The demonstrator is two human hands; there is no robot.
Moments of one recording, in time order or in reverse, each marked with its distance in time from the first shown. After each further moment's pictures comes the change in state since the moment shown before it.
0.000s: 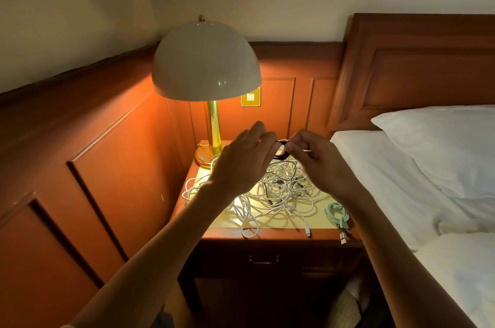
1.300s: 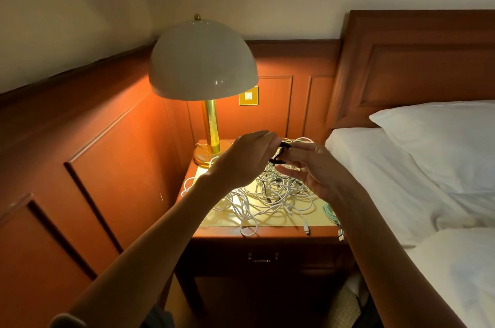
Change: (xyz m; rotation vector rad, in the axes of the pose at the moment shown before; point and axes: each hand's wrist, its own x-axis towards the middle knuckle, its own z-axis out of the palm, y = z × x) left_hand 0.013 0.001 -0.004 -0.288 -0.136 0.081; right_hand -0.001 -0.006 0.006 0.887 -0.072 0.611
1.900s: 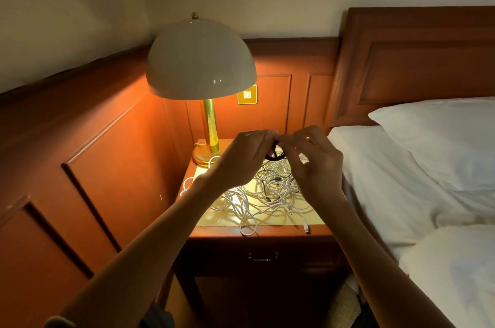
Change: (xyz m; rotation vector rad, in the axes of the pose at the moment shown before) left_hand -0.001 0.001 0.000 -0.340 0.045 -0.134; right_hand -0.009 0.021 0.003 -1.000 0.480 -1.219
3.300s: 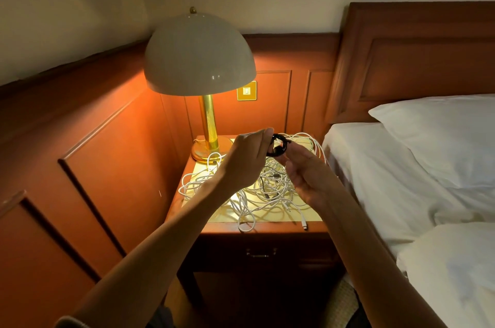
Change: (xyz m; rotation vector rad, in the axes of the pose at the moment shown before) left_hand -0.003 -0.008 0.024 0.068 0.131 -0.105; right_hand -0.003 0.002 0.003 1.285 -0.130 1.520
